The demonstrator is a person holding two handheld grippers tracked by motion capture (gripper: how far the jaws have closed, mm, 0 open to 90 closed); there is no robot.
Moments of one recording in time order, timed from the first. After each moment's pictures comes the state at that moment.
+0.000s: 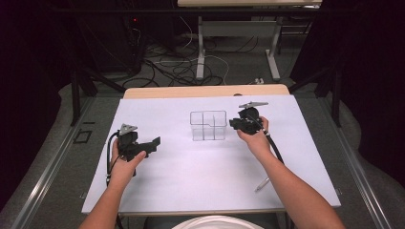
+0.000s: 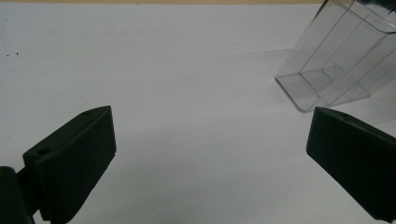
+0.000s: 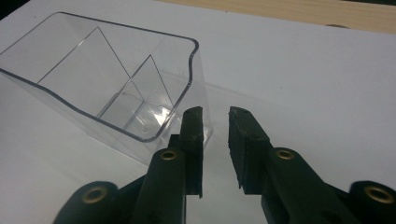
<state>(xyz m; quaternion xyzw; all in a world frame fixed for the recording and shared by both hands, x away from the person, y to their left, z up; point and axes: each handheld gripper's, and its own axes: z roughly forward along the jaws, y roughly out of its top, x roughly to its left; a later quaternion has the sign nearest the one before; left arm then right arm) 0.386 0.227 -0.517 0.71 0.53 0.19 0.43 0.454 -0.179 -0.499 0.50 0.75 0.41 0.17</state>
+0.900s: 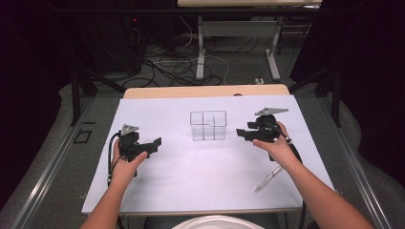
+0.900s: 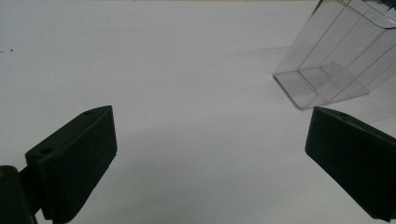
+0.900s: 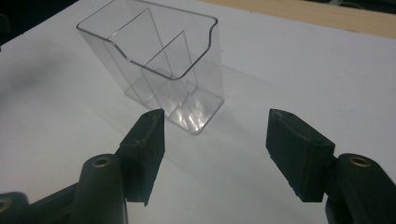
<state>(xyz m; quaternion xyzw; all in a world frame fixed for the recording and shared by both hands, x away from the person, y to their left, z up) 0.385 0.223 -0.518 0.71 0.53 0.19 0.42 0.417 -0.222 -0.486 0.43 0.78 0.44 0.13</state>
